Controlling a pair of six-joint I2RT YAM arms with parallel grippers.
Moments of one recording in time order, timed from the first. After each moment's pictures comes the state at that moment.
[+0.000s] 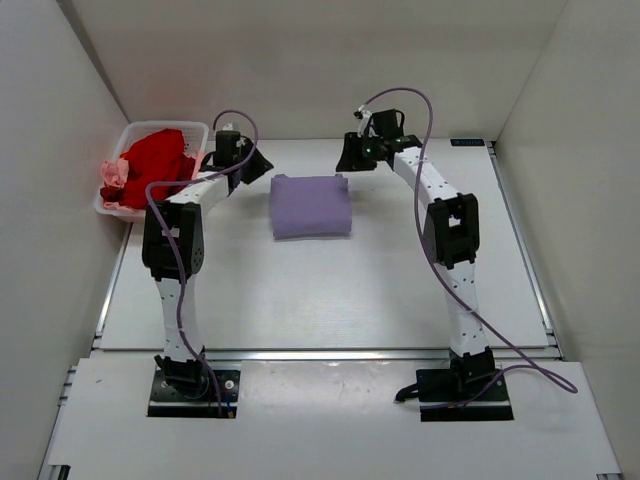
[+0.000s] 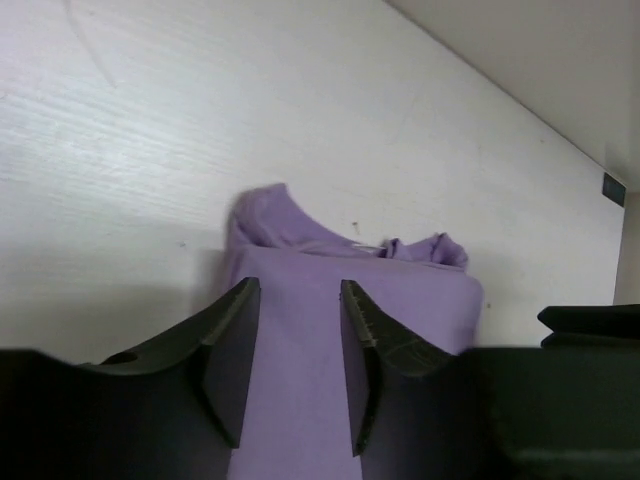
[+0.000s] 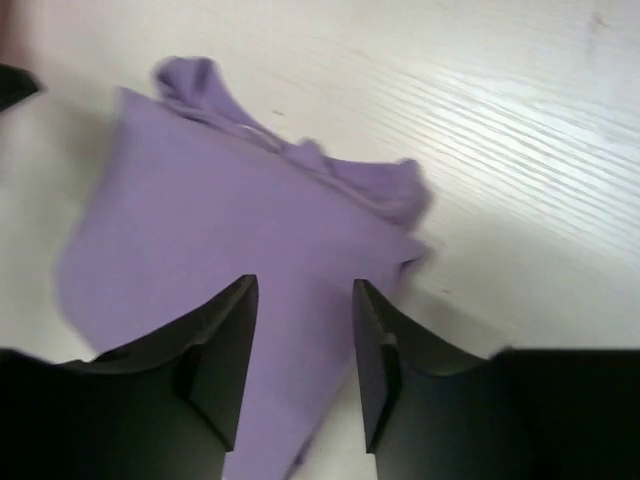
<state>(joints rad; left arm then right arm) -0.16 2.13 1.62 -0.05 0.14 -0.69 0.29 2.41 2.24 -0.52 -0.48 0.20</state>
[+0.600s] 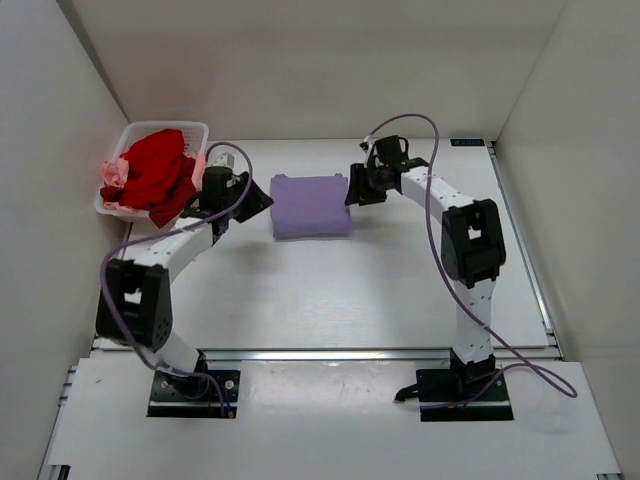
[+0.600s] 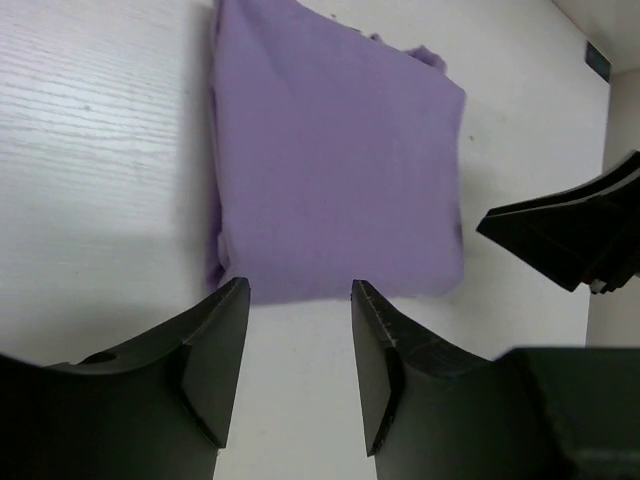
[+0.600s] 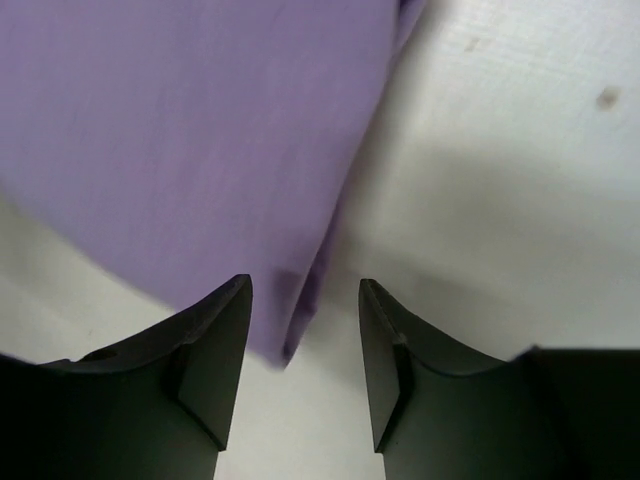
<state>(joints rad) -0.21 1.60 1.04 -0.02 0.15 -0.69 0.31 2.17 1.78 -0.50 -0.36 0.22</state>
